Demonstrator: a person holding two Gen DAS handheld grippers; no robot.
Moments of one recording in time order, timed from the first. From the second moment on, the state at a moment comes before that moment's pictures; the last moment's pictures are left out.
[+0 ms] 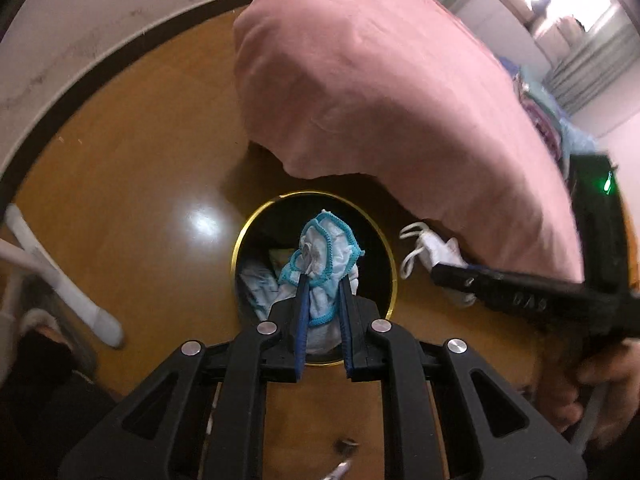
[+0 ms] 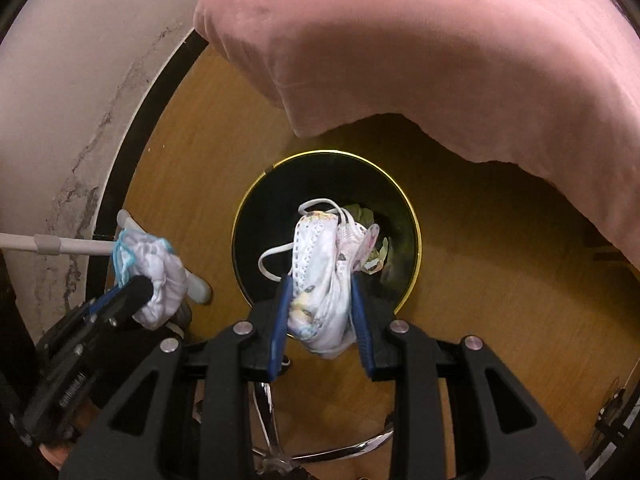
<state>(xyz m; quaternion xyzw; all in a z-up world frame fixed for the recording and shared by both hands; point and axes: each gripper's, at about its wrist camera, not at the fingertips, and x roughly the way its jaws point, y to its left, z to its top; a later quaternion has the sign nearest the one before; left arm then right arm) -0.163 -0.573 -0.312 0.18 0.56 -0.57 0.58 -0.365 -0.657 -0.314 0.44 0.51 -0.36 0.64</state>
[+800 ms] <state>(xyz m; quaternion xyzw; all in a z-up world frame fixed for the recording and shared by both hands) -0.169 -0.559 -0.306 0.17 0.54 -0.58 0.59 -0.358 -0.652 -0.289 0.42 0.49 -0.37 0.66</state>
